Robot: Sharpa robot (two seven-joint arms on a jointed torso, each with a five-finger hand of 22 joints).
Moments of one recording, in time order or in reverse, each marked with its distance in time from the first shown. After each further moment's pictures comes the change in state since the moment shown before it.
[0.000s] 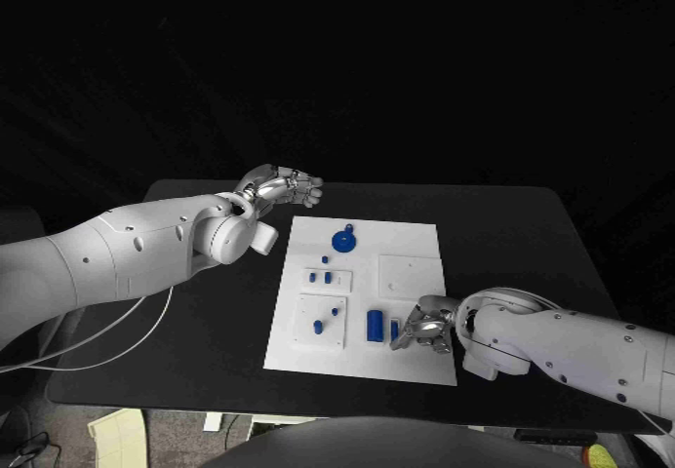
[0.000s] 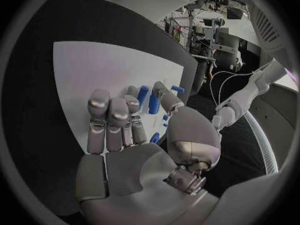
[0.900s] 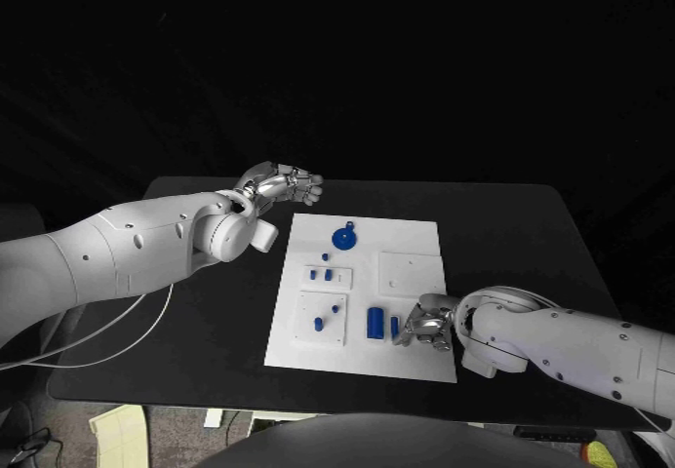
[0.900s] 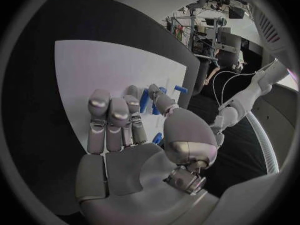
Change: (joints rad) left arm -0.001 0.000 0.000 0.000 0.000 0.001 0.000; left_hand 0.000 0.000 0.000 0.000 0.000 0.000 0.000 0.000 -0.001 0.000 0.000 0.000 -0.001 0.000 0.000 -0.004 0.002 0.000 0.000 0.000 0.000 0.001; right arm -0.009 0.010 0.001 -0.017 -0.005 -0.011 -0.011; right_hand -0.011 0.143 -0.010 0.006 0.000 0.007 -0.003 0.003 0.001 0.000 0.000 0.000 0.000 0.000 0.000 0.000 0.002 0.000 -0.004 0.004 -0.004 0.000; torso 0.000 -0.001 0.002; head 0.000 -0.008
